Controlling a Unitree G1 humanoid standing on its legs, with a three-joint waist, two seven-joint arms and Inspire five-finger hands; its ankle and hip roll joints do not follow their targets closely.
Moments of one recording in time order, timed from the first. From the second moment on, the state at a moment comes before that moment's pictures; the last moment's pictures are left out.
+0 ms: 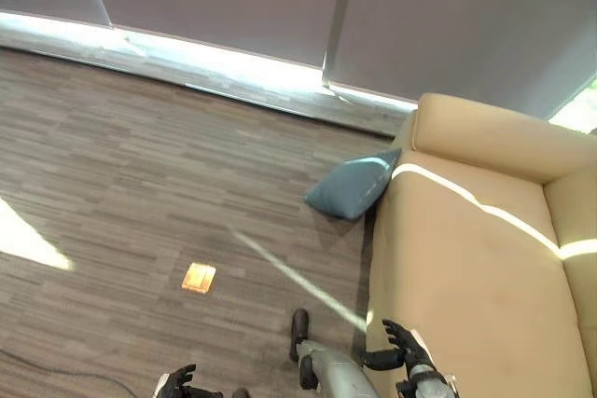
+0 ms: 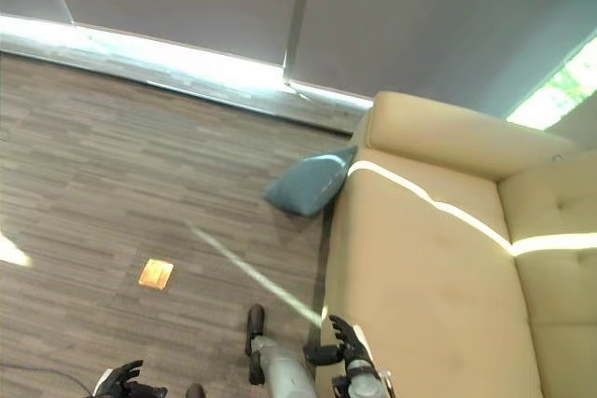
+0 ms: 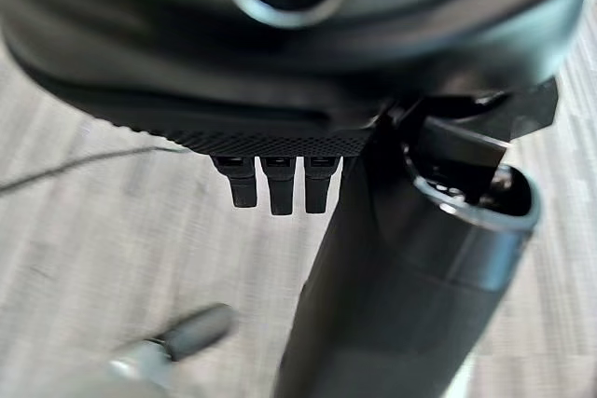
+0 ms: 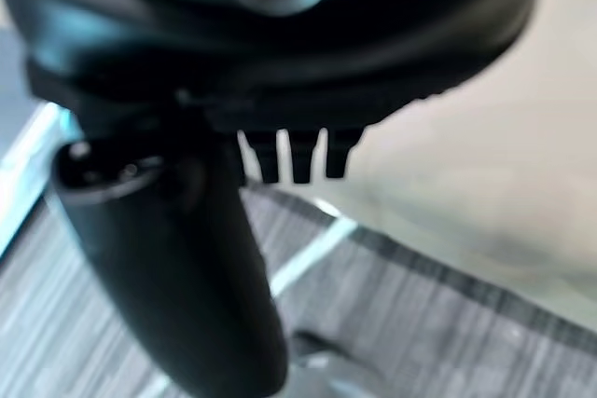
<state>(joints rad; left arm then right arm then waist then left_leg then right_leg) 0.09 0.27 -0.19 1.12 -0.11 -0.11 0.12 0.15 -0.25 0.19 0.87 0.02 -0.07 -0.16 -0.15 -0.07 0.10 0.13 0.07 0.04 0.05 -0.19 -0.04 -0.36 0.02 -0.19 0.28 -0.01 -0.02</state>
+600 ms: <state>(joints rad) 0.03 0.26 -0.13 1.06 -0.16 -0.12 0.12 0.04 -0.29 0.19 0.92 0.01 -0.08 -0.16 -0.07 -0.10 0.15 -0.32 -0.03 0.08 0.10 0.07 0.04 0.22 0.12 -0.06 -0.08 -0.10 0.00</state>
